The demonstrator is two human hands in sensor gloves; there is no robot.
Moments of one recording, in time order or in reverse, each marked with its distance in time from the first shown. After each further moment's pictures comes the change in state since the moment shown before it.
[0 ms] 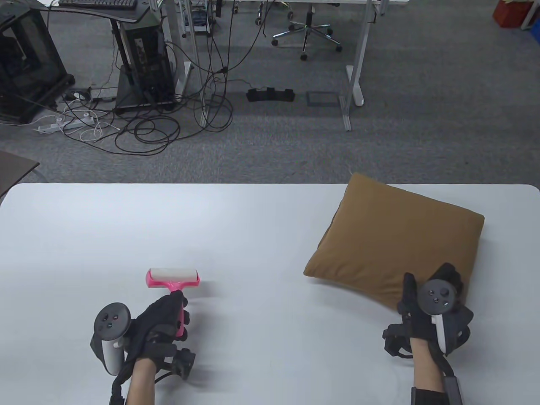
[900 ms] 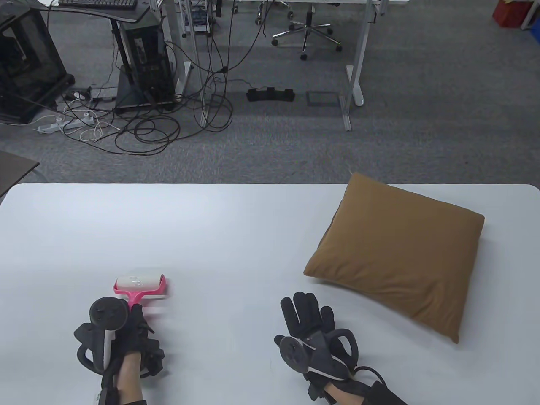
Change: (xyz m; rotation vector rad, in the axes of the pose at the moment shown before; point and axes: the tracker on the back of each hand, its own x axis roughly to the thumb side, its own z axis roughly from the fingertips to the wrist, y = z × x) left_hand -0.016 0.040 -0.012 0.370 0.241 -0.698; right_hand 0.134 0.080 0.156 0.331 -0.879 0.323
